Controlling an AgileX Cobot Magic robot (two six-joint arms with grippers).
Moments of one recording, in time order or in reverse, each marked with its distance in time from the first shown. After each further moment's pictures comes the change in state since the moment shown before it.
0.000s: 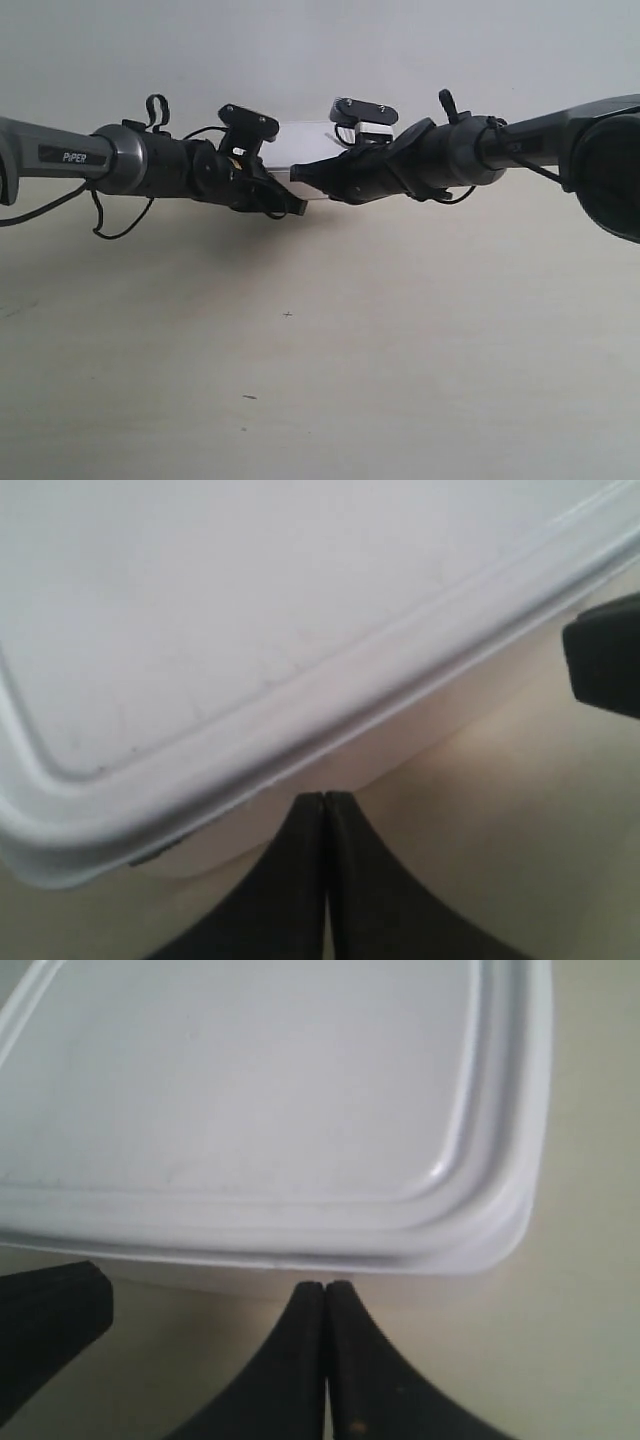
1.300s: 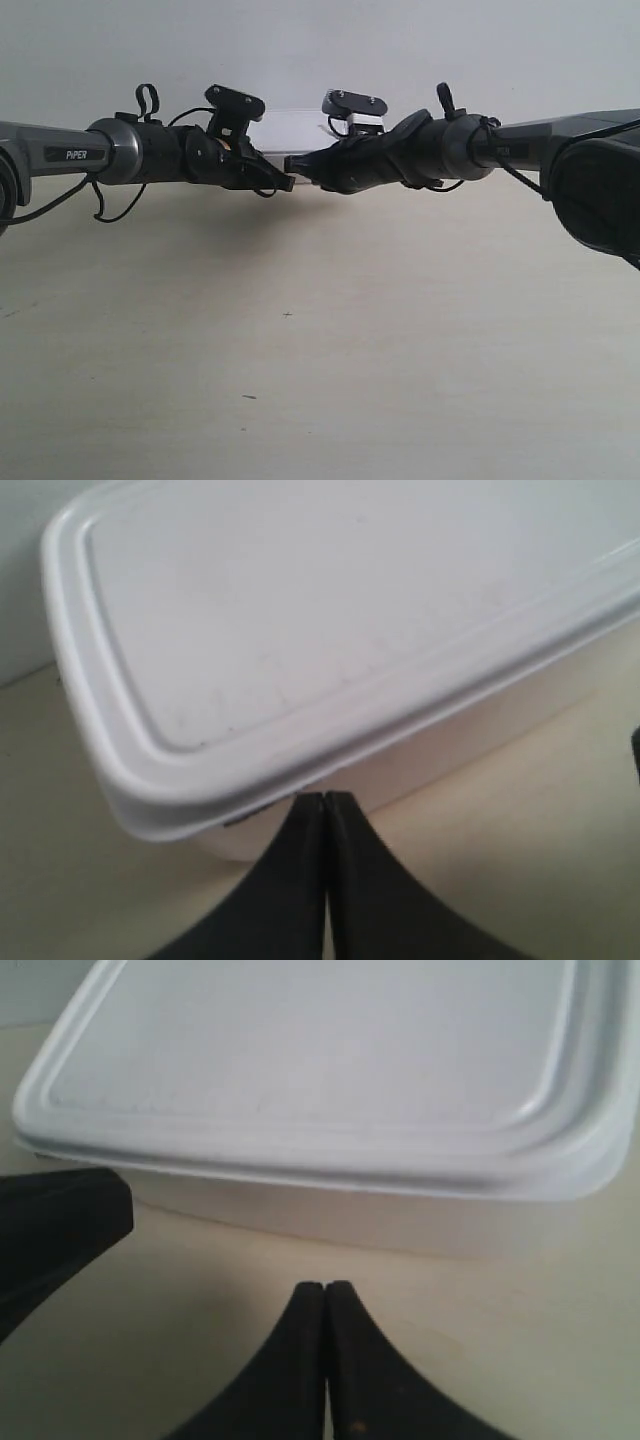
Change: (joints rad) left arm 0.051 0.080 -0.161 0.017 0.003 0.000; right arm -0.025 0.091 -0.174 -0.048 0.122 -0.004
